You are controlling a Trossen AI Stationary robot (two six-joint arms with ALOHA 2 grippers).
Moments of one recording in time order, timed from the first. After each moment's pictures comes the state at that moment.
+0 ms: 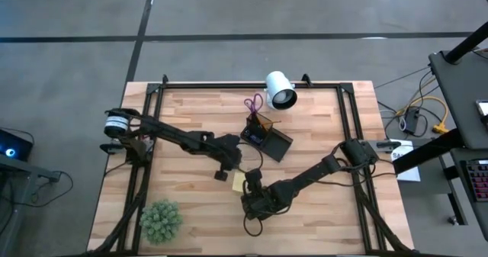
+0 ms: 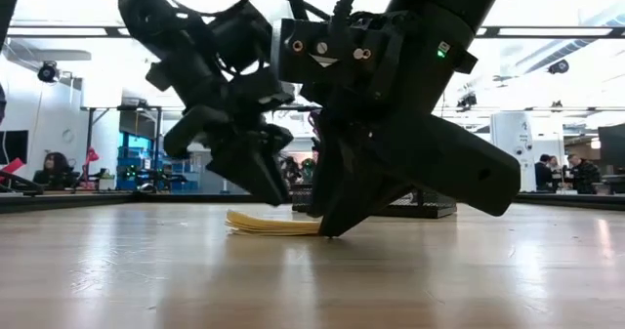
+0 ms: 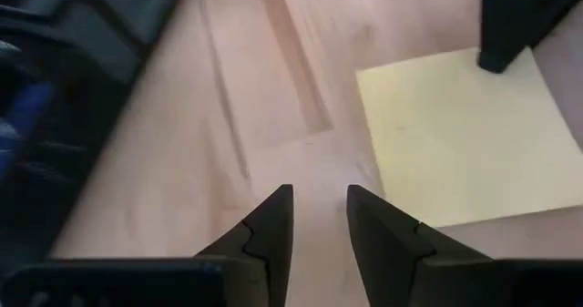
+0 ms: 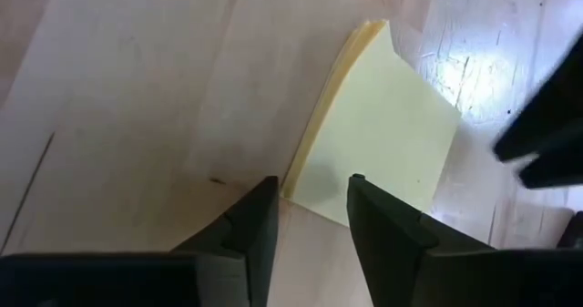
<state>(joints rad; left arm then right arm) -0.01 1.71 0.85 0.03 0.11 0.27 0.45 2.19 1.51 -0.55 0.45 0.01</state>
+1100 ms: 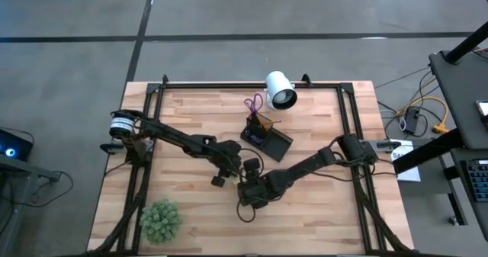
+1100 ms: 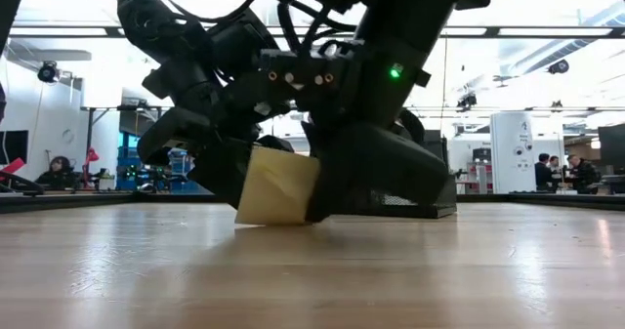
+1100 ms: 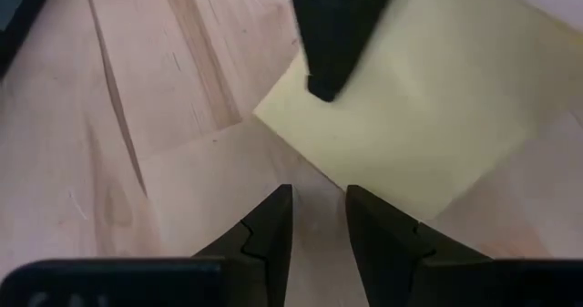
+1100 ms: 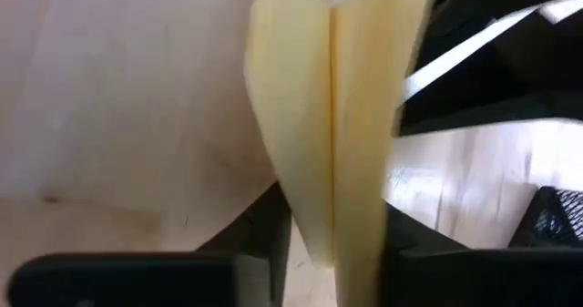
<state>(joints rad) -0.04 1.76 0.85 0.02 0.24 0.27 0.35 2.19 1.52 -0.57 0.46 0.00</state>
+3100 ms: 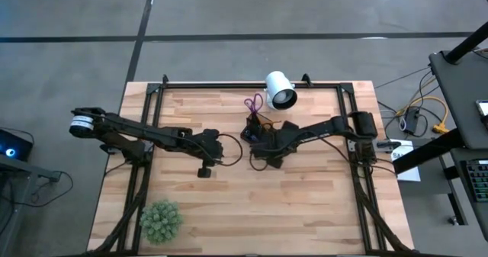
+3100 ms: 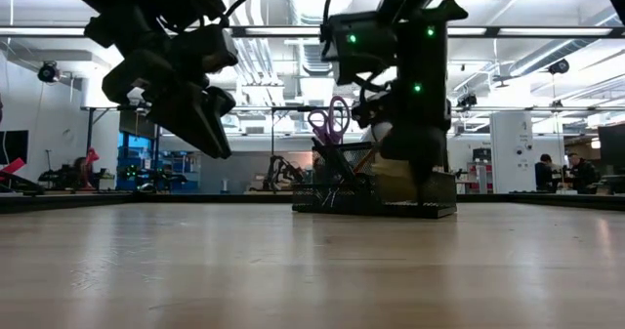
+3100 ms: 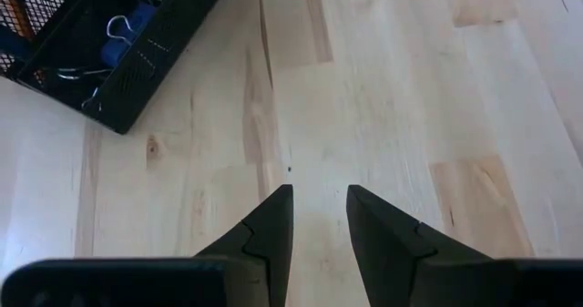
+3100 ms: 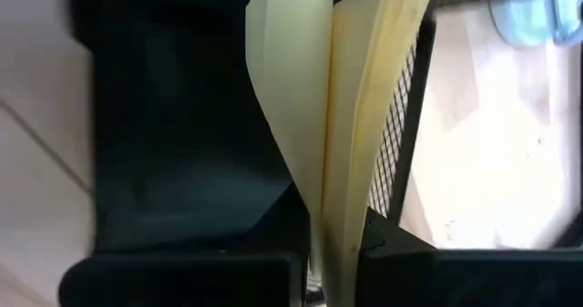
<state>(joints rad) -0.03 1.34 0.70 -0.20 0.01 0.11 0.05 1.97 1.35 -1.09 0.44 0.57</state>
